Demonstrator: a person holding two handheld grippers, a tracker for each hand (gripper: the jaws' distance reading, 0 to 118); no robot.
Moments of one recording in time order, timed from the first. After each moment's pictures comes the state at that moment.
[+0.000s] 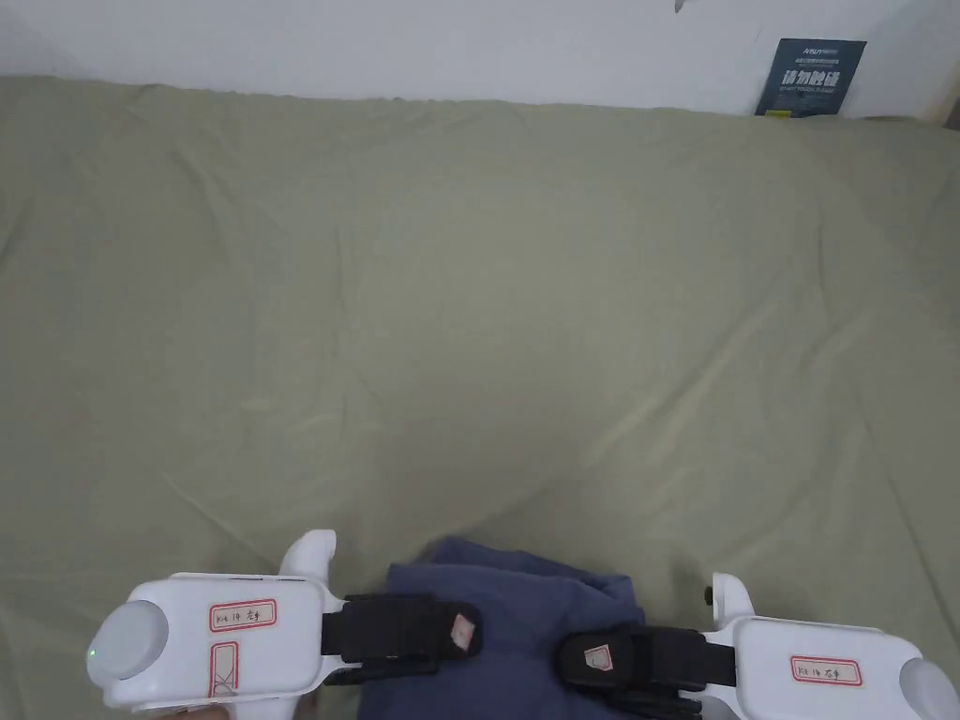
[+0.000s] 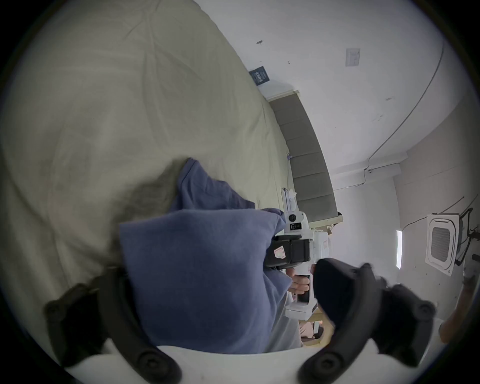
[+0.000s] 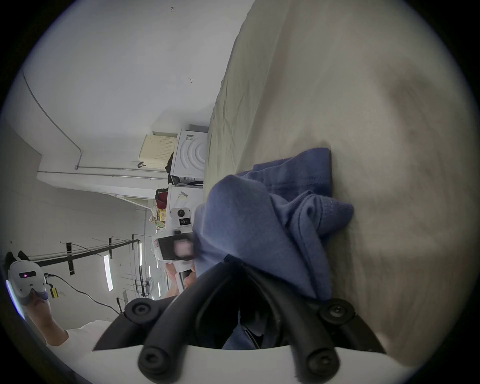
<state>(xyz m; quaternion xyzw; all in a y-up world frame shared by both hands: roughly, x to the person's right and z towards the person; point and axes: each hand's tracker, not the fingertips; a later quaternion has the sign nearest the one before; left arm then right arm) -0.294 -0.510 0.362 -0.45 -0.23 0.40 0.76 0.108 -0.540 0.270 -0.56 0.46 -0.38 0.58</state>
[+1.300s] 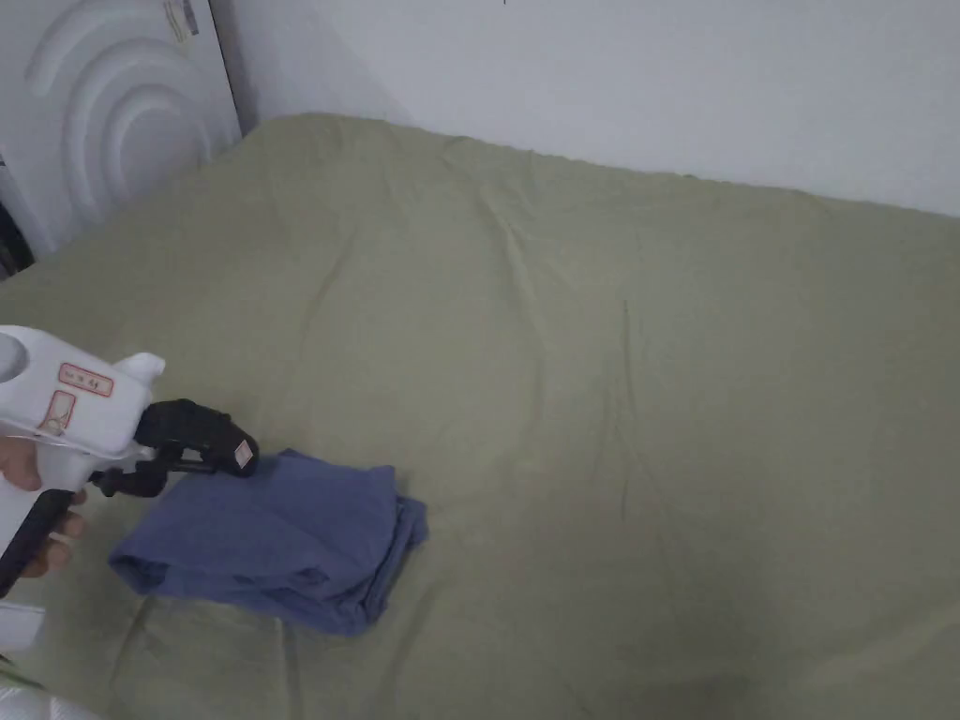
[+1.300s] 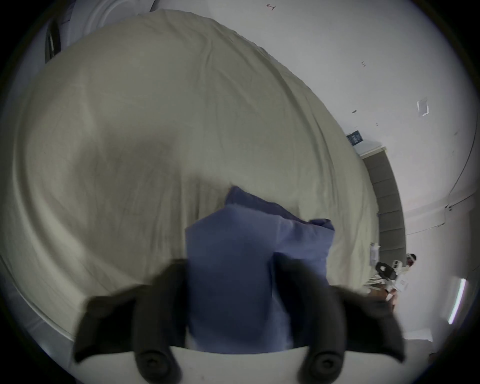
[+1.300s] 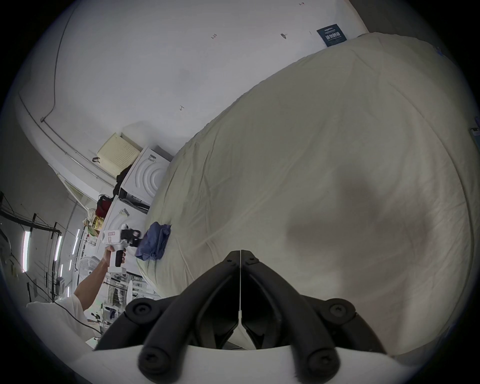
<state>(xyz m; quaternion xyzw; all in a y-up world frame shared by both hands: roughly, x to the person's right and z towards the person) -0.669 -0.419 0.419 -0.49 0.07 0.32 0.81 0.113 -0.426 0.268 -0.46 0.34 -0.21 0.79</state>
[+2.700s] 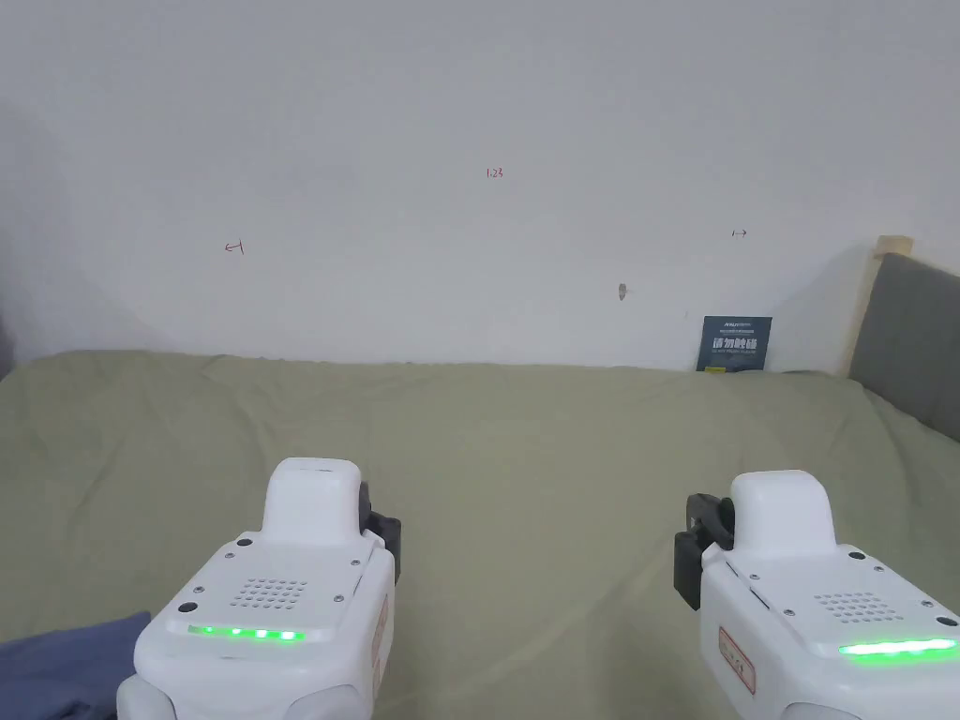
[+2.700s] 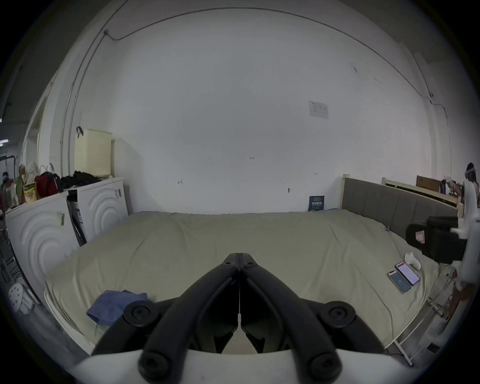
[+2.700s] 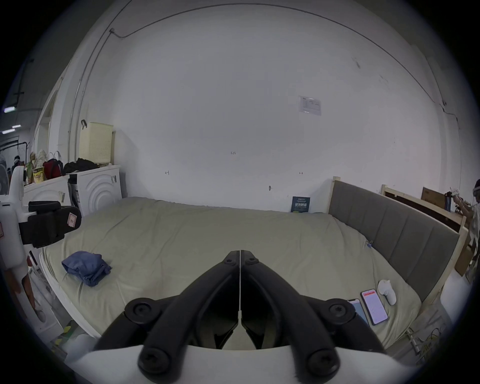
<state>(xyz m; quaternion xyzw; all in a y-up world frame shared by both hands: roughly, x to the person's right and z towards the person) -0.159 -0.248 0.469 -0.10 0.14 0.01 0.98 0.105 -0.246 0.395 -0.11 0.17 0.06 0.98</state>
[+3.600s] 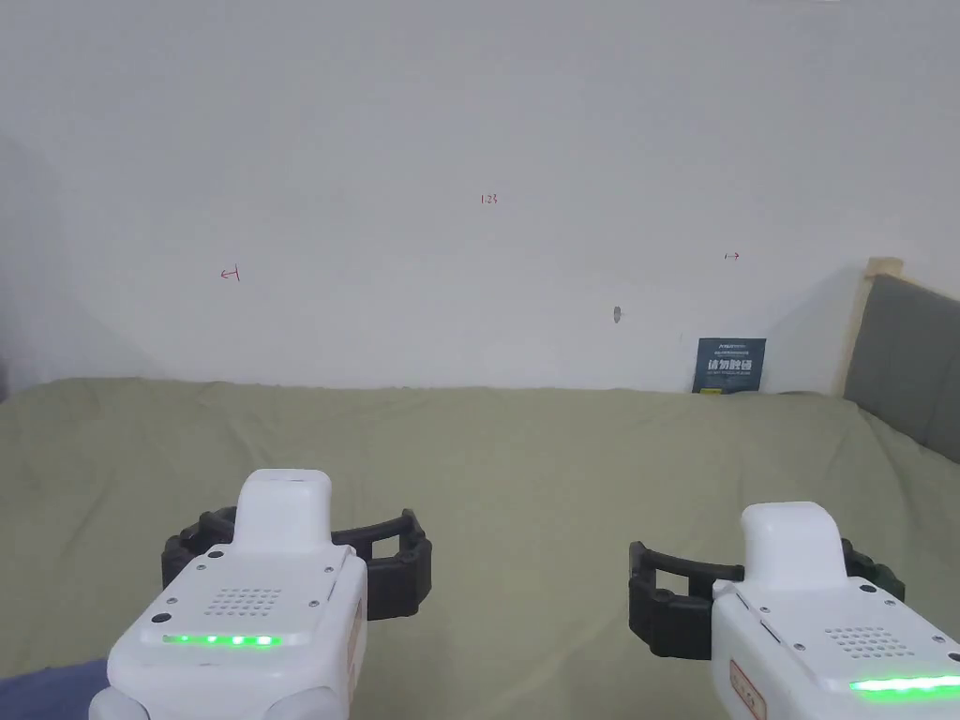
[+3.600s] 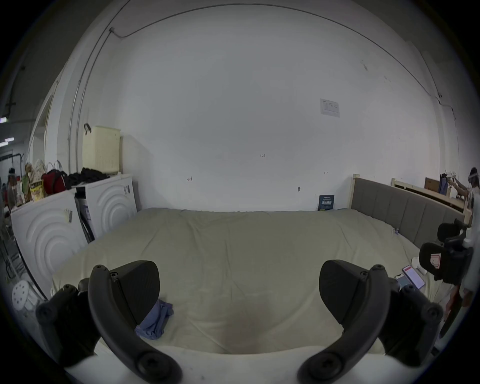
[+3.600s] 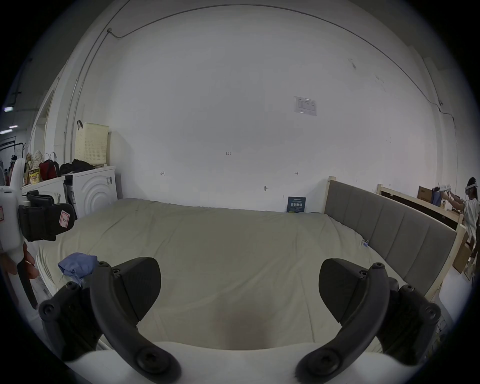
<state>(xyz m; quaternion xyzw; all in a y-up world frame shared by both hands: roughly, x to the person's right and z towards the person) -0.177 -0.240 0.464 -0.09 0.17 0.01 0.98 0.102 -0.250 0.395 -0.10 0.16 0.05 0.98</state>
